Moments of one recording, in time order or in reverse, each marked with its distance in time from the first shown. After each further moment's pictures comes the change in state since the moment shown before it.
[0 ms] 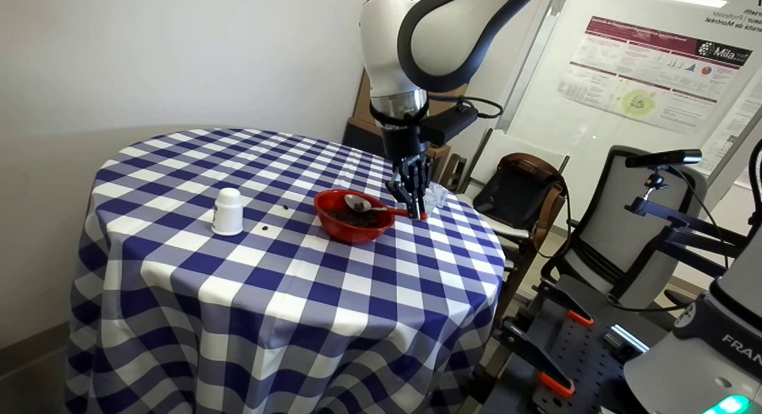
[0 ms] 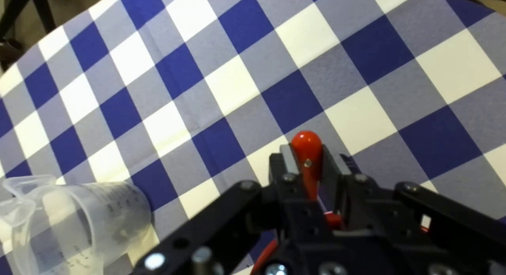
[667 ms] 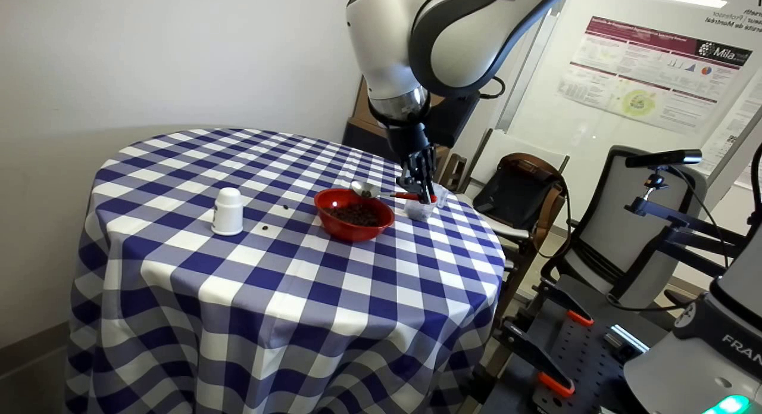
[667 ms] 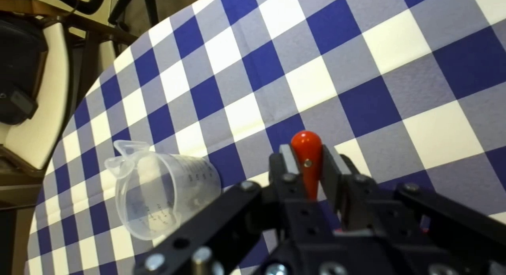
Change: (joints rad) arm 0.057 -0.025 -0.002 -0.004 -0.265 -0.099 0.121
